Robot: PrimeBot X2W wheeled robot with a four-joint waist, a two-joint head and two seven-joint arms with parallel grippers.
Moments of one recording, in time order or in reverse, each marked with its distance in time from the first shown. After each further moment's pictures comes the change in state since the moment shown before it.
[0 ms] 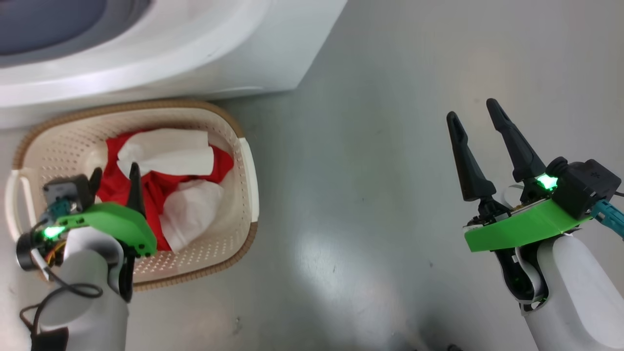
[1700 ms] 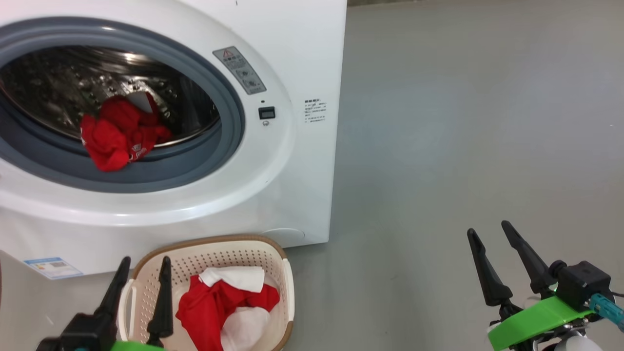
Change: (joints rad) left arm 0.684 -0.045 -0.034 -0.819 -0.007 -0.028 0.000; right arm 0.324 -0.040 -0.043 0.054 0.002 0.000 0.000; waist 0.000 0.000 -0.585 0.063
